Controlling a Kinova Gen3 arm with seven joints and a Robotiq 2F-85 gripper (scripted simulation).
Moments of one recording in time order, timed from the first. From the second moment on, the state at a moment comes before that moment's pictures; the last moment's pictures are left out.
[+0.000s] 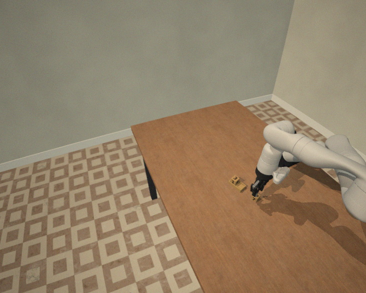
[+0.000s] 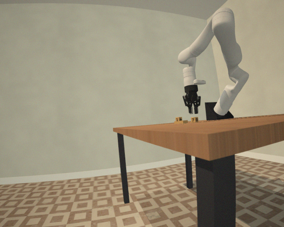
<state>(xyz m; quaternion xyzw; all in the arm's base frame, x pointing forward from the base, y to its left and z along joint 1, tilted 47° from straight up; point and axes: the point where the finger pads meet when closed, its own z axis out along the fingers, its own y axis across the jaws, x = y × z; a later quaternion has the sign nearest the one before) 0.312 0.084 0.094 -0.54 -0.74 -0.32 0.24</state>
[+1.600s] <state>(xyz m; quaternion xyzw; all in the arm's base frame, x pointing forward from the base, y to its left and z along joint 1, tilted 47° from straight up) 0.310 0.091 0.088 -0.54 -0.74 -0.32 0.24</state>
